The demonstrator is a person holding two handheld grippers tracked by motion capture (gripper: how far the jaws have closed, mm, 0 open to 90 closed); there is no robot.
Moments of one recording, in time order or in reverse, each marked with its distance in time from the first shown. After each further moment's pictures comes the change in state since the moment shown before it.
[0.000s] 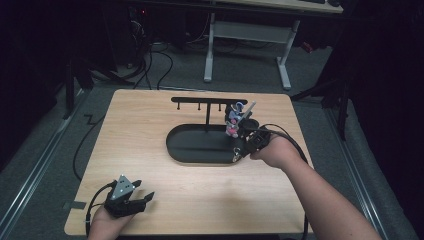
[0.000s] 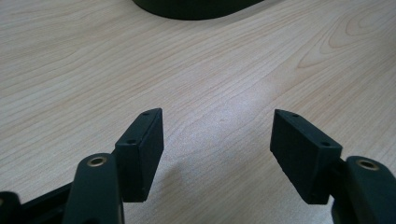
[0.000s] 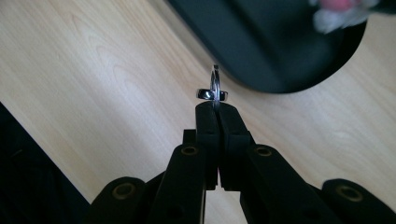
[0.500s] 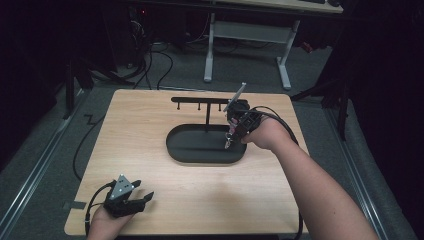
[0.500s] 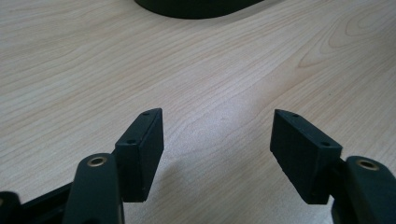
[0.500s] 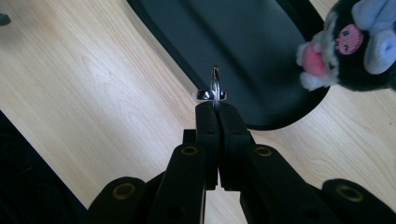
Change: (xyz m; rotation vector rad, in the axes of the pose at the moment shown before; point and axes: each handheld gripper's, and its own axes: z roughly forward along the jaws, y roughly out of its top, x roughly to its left) left arm 0.002 -0.002 0.000 -0.003 -0.009 -0.011; right arm -0.005 0.044 -0.020 -0.006 -0.002 0.008
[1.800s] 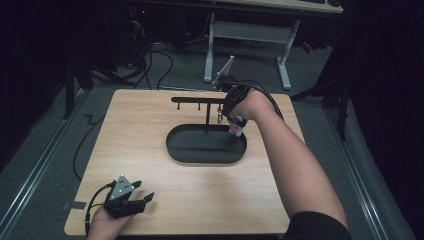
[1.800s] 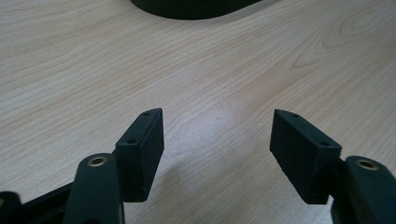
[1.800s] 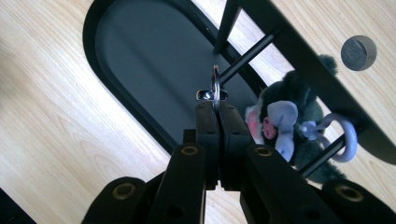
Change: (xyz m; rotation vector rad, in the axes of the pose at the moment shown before) left arm -0.002 0.001 -0.001 0.002 -0.006 0.005; right arm -0.033 0.071 -0.011 -0.018 -0.060 0.031
